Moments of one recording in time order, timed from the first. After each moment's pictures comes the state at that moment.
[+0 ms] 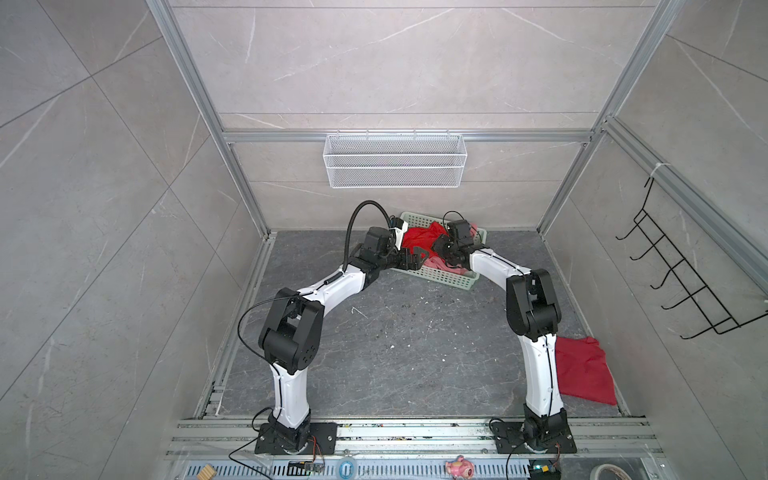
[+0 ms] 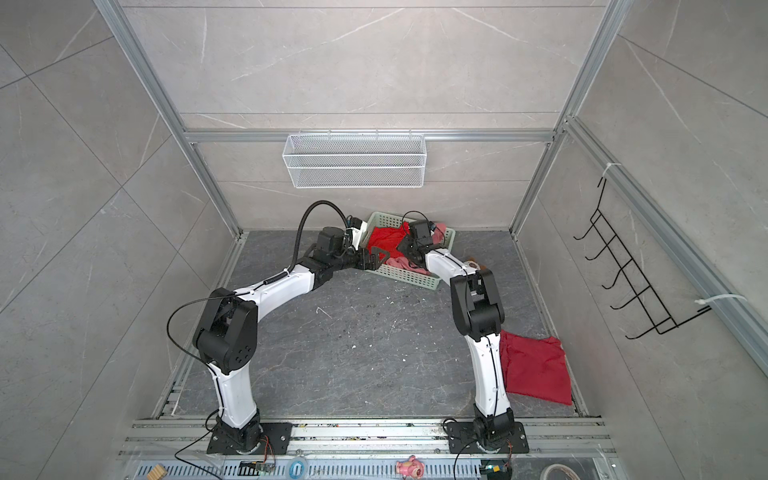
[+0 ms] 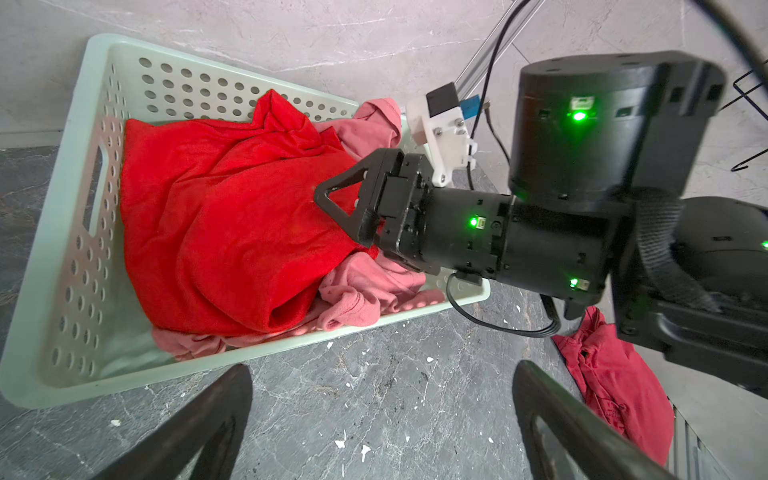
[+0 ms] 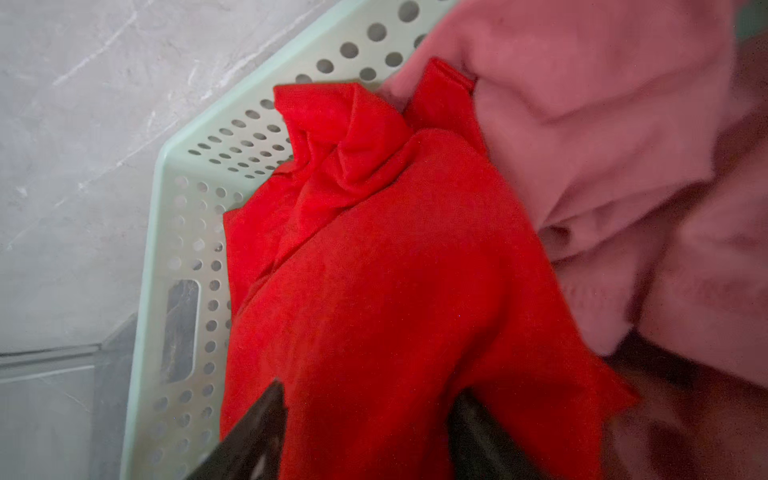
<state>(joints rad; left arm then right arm) -0.52 1.92 1.45 0.03 0.40 -0.34 0.30 2.28 1.78 -0.20 -0.01 0.85</state>
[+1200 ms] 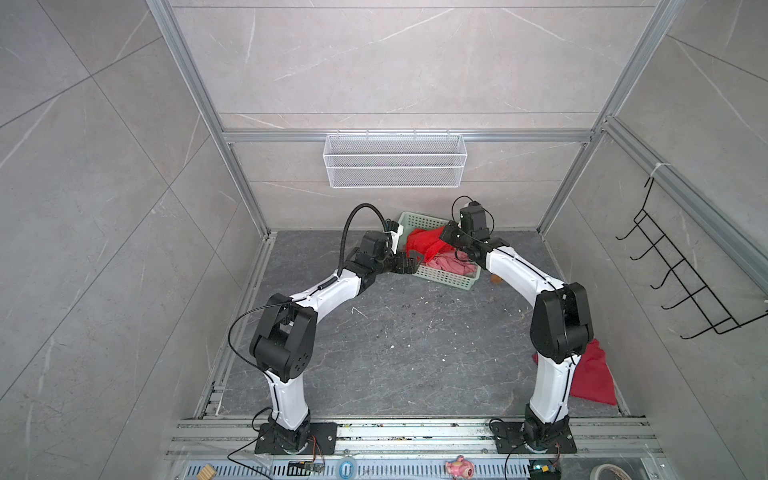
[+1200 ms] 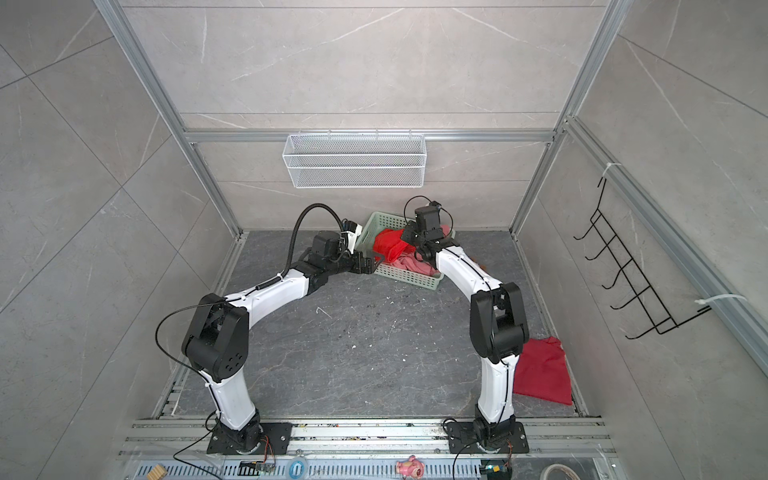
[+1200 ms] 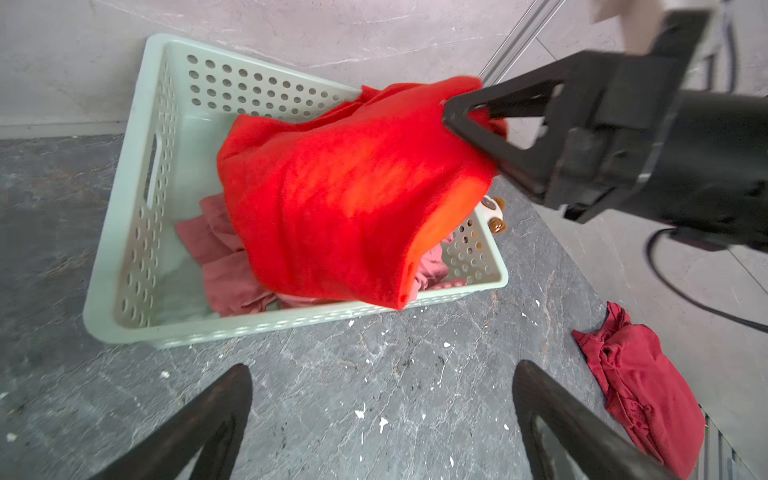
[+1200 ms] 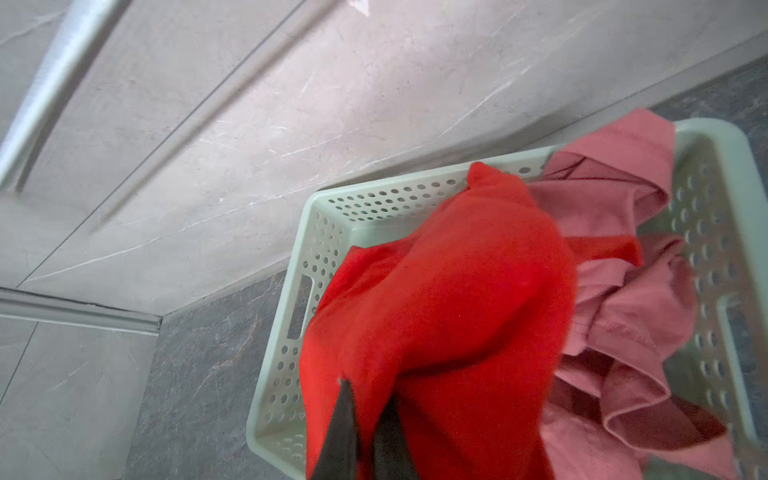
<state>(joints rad) -0.52 1.84 1.36 0.01 0.32 -0.32 0.33 1.96 1.64 -0.18 0.03 0.65</state>
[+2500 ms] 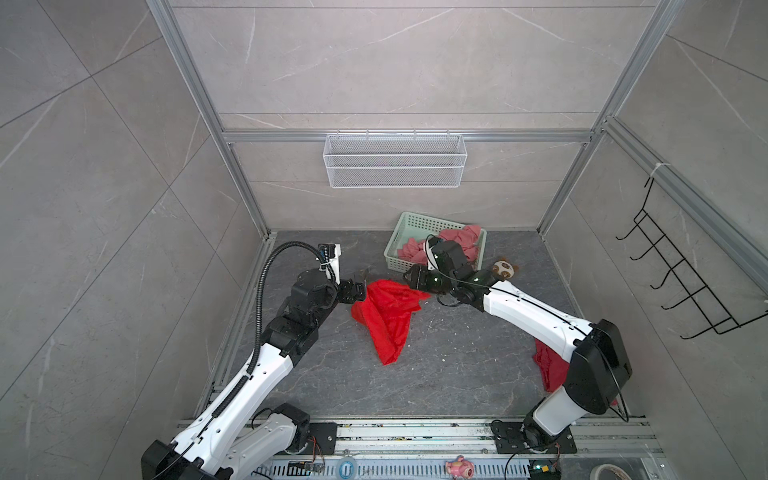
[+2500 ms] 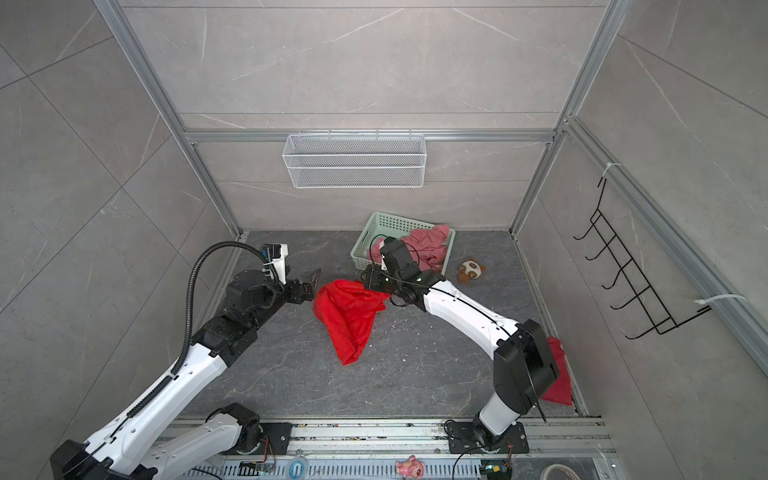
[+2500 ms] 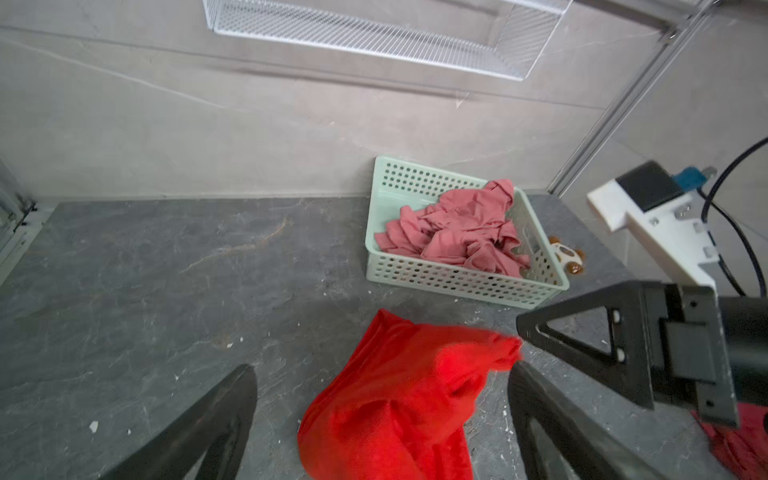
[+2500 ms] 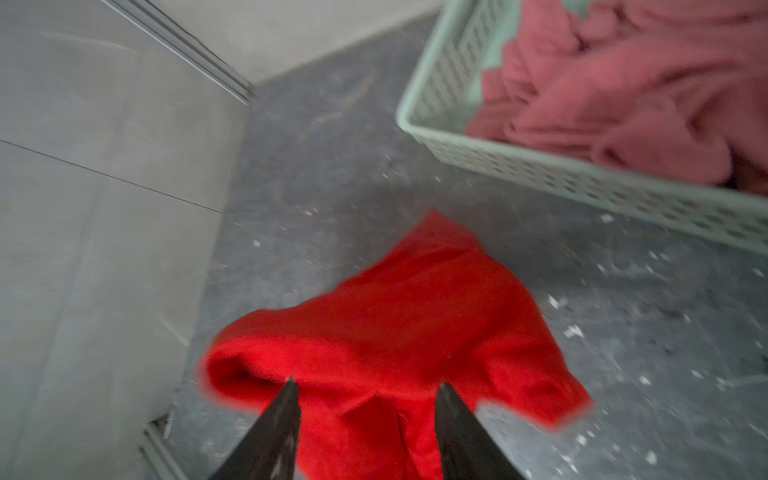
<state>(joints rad) -0.48 1.00 0.88 -0.20 -0.08 -0.24 0.65 1.64 1.30 -0.39 -0.08 0.67</state>
